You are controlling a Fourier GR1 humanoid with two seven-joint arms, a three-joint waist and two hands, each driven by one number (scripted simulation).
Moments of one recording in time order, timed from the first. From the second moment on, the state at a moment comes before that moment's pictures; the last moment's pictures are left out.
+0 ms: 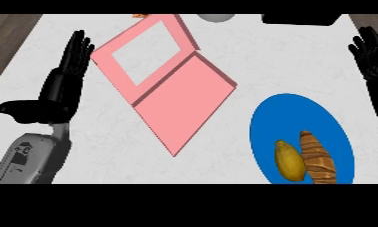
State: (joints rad) left arm -0.27 0.36 -0.14 -1.47 0.25 0.19 -0.17; right arm -0.19 -0.58 0.01 -1.59 -0.28 -0.11 0.02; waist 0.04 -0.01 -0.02
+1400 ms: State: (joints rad) left arm -0.12 0.55 -0.10 -1.29 0.03 0.30 0.04; right arm -0.09 -0.90 0.16 -1.18 0.13 0.34 -0.87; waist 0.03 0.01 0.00
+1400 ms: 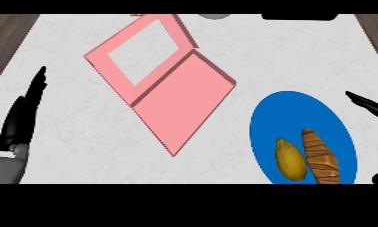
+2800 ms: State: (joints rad) left arm -0.11 0.48 0.02 -1.30 -0.07 0.22 0.05; right arm -0.26 -0.80 0.35 -1.22 0.64 0.42 -0.71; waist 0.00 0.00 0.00
